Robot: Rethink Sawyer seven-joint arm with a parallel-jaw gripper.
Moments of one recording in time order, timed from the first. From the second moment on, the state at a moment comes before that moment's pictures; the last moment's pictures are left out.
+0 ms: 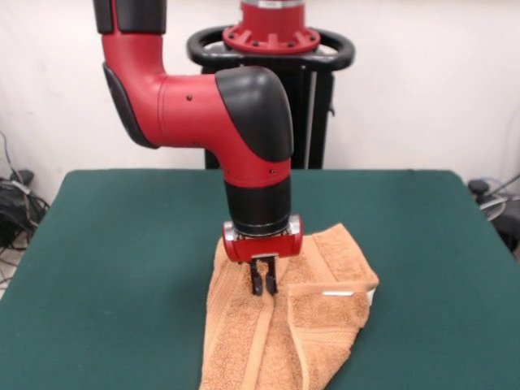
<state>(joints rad) -0.50 -0.40 0.20 1.70 -0.18 0.24 1.41</state>
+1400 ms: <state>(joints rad) -0.75 -0.43 0.37 1.72 -0.18 0.49 1.41</state>
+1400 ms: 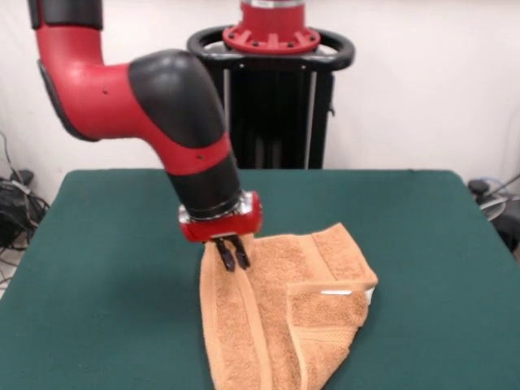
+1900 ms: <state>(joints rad) -0.85 -0.41 0.44 1.72 -0.18 0.57 1.41</state>
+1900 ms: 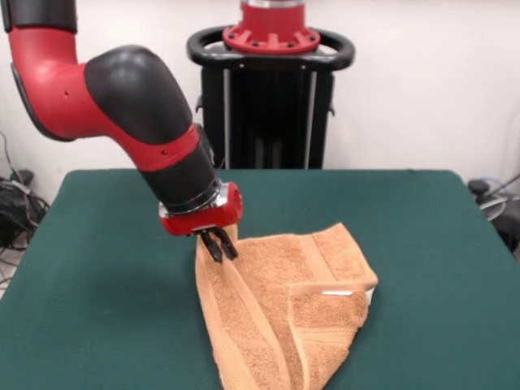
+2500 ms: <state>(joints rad) -0.88 -0.35 0.49 1.72 -0.18 0.57 1.41</state>
